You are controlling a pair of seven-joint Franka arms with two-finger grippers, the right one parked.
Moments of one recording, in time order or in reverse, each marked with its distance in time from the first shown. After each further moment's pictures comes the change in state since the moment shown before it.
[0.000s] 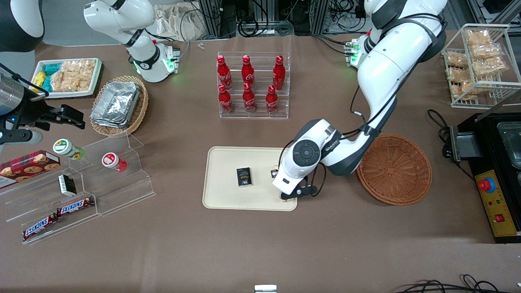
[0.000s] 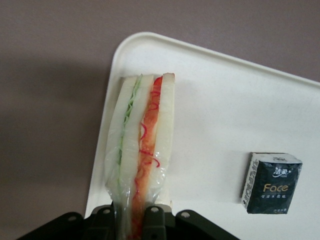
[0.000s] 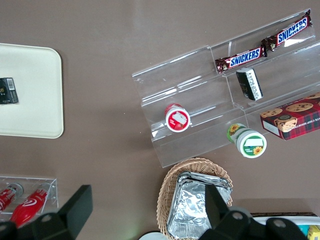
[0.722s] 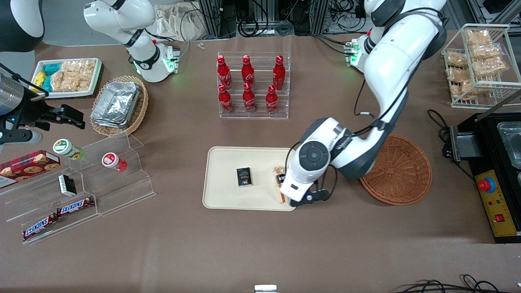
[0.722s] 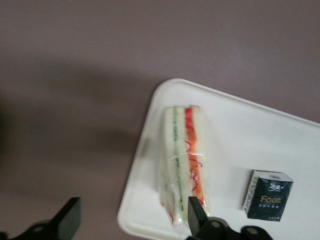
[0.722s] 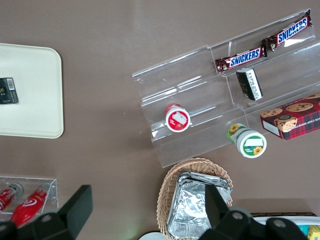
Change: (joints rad) arm 0.020 -0.062 0.029 0.168 0.004 -0.262 -0.001
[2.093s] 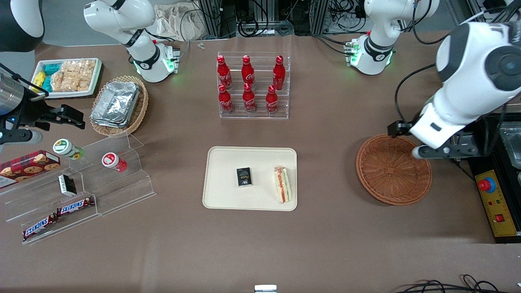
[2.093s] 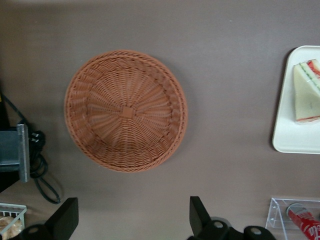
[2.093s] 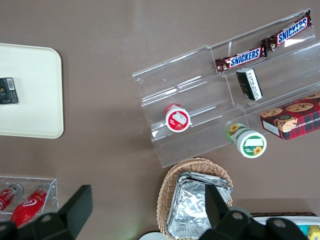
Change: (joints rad) arm 0.072 -0.752 0.482 -0.530 -0.299 -0.141 0.801
